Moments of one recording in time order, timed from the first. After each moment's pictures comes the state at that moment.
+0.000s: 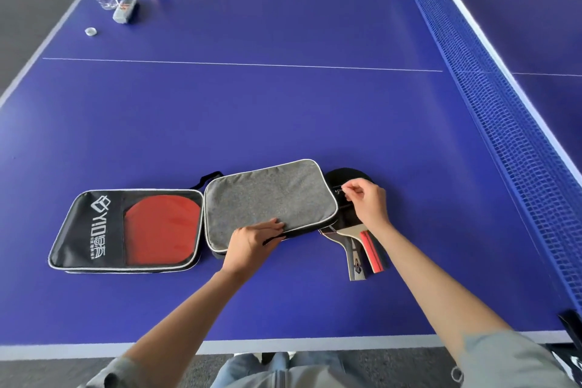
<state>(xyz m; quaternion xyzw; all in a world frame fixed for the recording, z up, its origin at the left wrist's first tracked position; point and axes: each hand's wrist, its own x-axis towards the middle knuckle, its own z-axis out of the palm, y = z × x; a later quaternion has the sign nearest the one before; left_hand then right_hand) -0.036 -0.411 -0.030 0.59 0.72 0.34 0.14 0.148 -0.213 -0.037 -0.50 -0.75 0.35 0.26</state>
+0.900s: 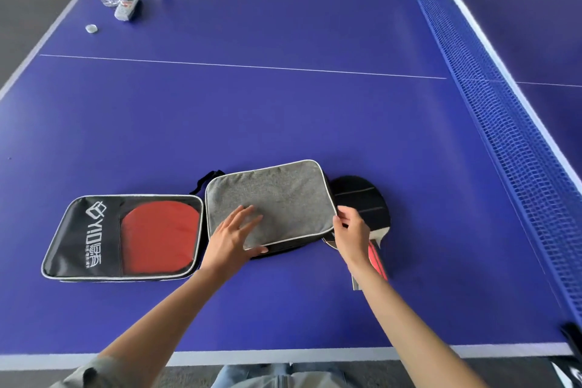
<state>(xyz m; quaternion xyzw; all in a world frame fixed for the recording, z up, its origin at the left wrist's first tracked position) -0.092 -0.416 -0.050 0.59 0.76 0.18 0.17 0.118 -0.280 -0.036 -0.62 -0.63 0.41 0.24</state>
